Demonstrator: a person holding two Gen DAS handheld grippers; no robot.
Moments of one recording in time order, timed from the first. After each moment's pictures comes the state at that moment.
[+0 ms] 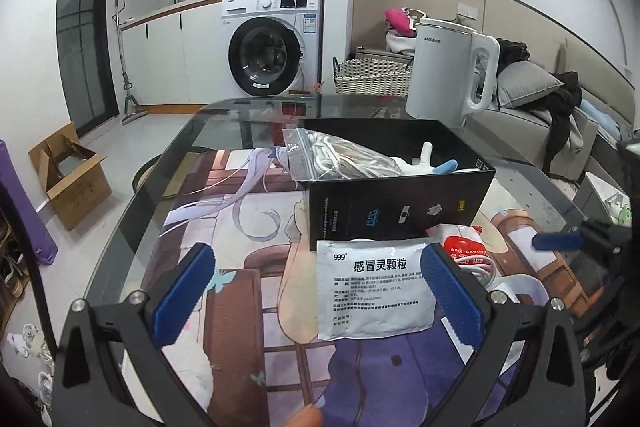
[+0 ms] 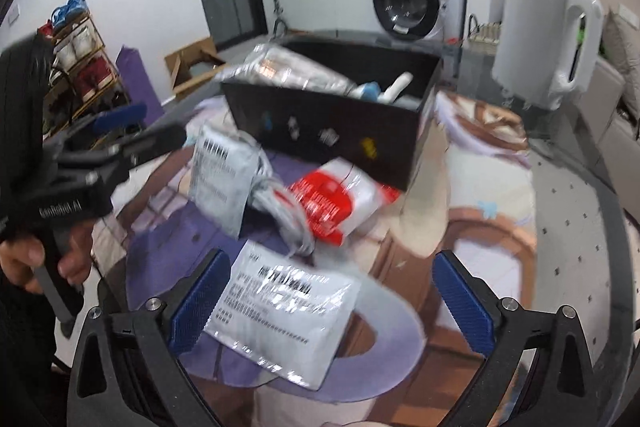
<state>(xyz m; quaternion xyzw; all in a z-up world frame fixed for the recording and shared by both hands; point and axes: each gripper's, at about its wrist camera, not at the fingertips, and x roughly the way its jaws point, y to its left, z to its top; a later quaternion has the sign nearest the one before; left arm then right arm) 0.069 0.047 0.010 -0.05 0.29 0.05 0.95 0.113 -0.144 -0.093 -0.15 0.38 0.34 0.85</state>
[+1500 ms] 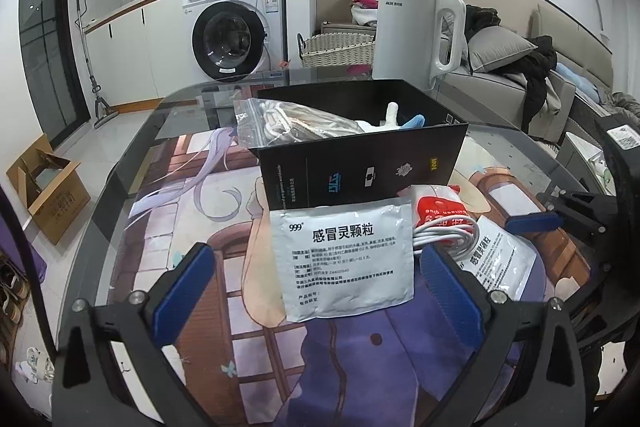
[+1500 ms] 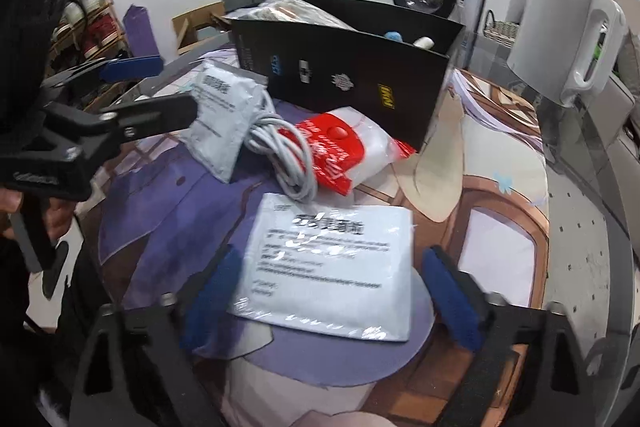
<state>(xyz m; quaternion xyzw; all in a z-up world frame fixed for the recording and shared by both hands) 0.073 0.024 -0.004 -0.01 0.33 0.00 0.94 0.108 -0.141 -0.120 -0.21 0.39 0.34 0.83</state>
